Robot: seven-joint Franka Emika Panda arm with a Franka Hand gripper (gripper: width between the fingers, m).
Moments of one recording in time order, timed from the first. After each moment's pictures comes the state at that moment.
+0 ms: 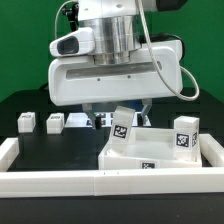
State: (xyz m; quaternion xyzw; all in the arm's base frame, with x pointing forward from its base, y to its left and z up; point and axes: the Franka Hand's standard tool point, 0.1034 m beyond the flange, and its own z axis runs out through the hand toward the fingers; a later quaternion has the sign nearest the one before) arm 0.588 -0.015 0.076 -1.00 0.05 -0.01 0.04
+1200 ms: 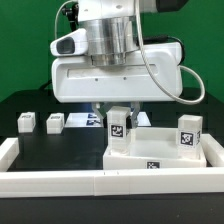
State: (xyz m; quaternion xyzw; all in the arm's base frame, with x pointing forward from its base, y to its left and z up) arm 0.587 -0.014 0.074 -0.98 0.20 0.00 0.04
